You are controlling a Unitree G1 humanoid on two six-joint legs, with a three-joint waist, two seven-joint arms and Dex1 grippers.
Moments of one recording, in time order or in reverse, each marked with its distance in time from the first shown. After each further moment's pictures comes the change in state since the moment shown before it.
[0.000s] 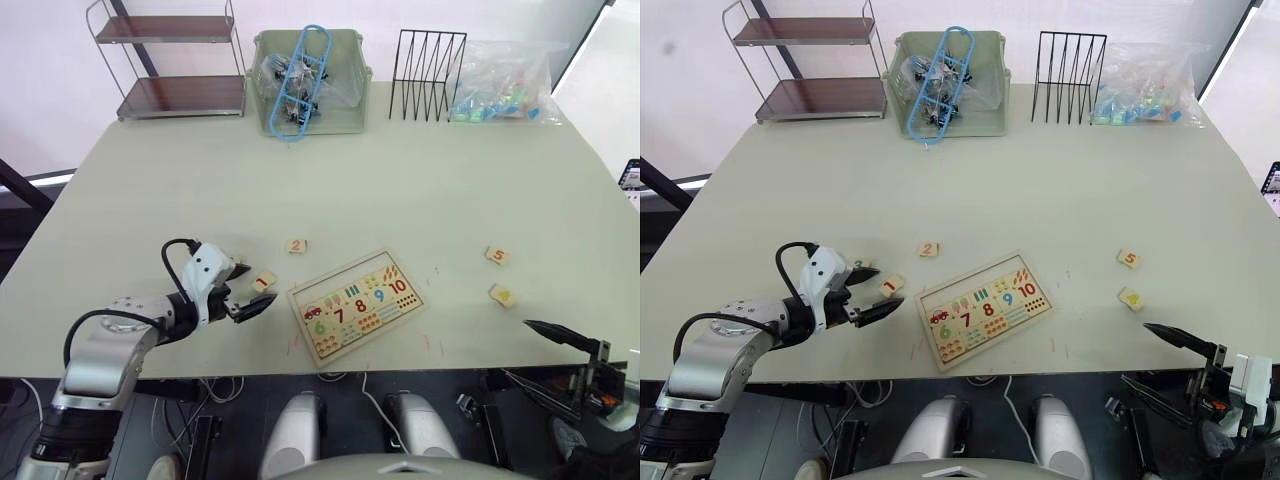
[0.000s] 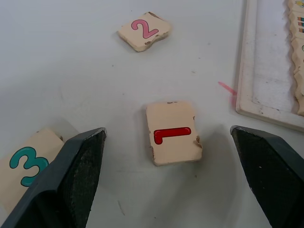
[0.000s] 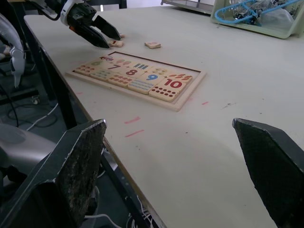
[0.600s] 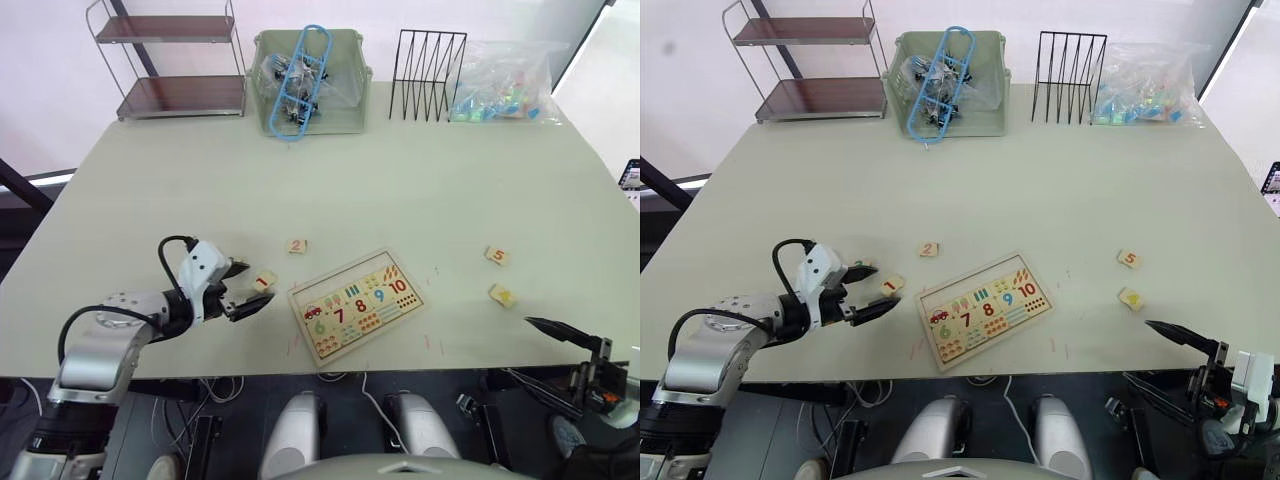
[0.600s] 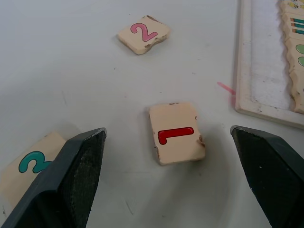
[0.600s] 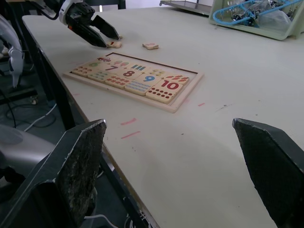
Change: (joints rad) left arm -0.027 0.020 0.001 0.055 -0.006 -0.035 -0.041; right arm -0.017 -0.002 -0.011 0.001 0.000 0.020 0.002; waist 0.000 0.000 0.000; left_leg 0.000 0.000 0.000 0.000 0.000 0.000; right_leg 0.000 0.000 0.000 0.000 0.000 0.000
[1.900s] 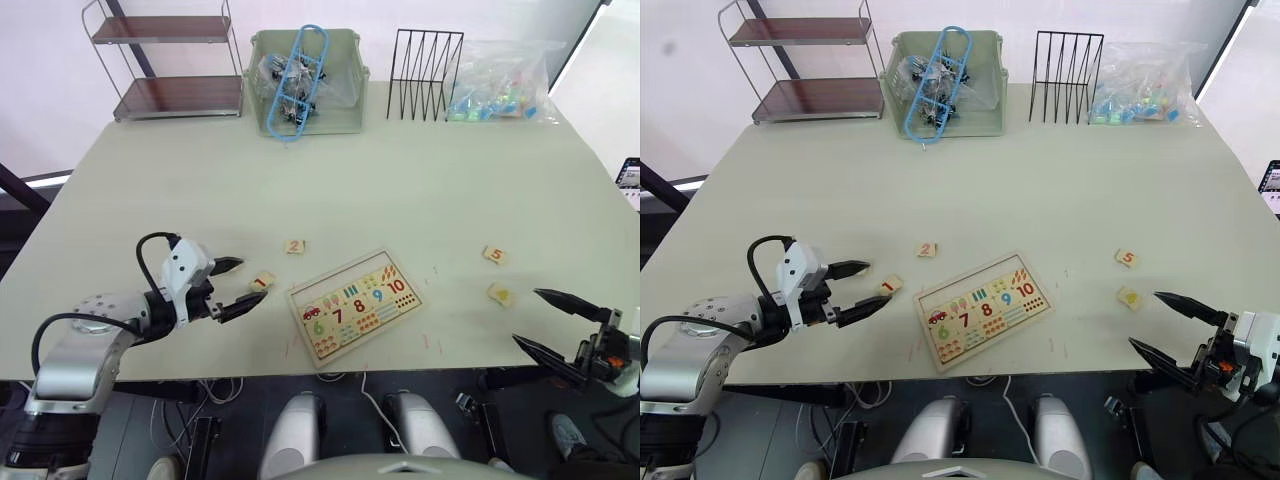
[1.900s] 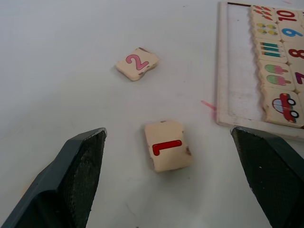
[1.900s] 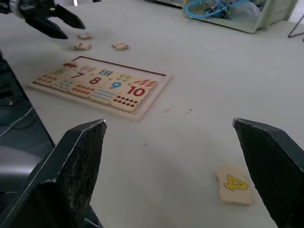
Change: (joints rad) left arm 0.041 0.034 0.074 -0.013 -0.056 -0.081 -0.082; right arm -0.059 -0.074 -0.036 -0.125 0.002 0.215 -0.142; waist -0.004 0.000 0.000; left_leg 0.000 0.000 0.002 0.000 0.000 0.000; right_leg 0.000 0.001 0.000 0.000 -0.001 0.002
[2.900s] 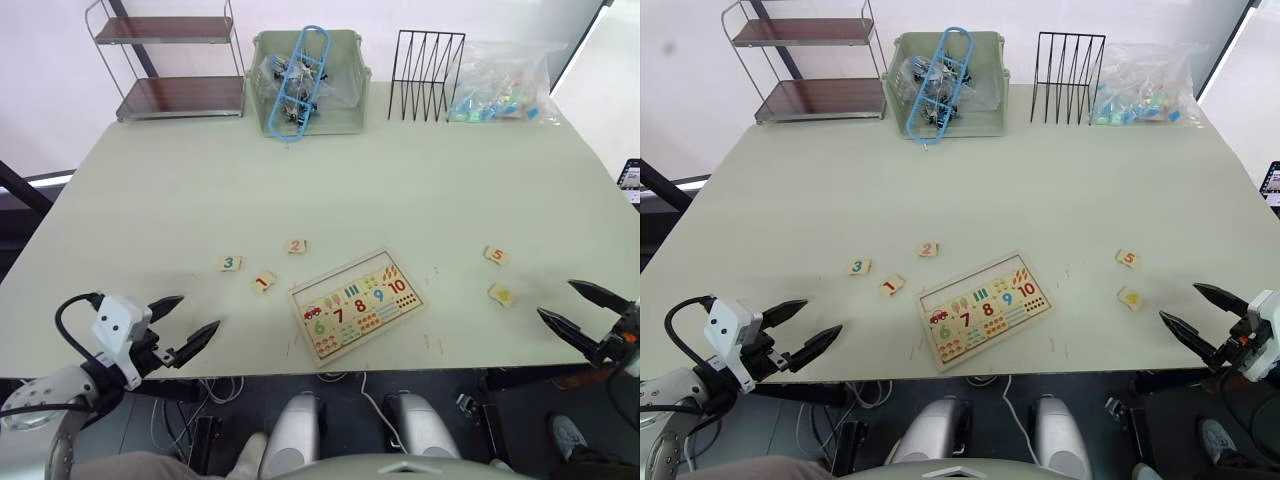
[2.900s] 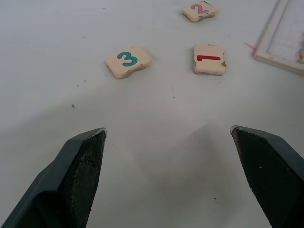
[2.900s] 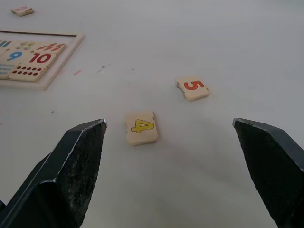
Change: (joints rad) left arm 0.418 -0.149 0.285 -0.093 -0.029 -0.164 0.099; right arm -0.077 -0.068 -0.066 0.153 -0.095 0.137 -0.209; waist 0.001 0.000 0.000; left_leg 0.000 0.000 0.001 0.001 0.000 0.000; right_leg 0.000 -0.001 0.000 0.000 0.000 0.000
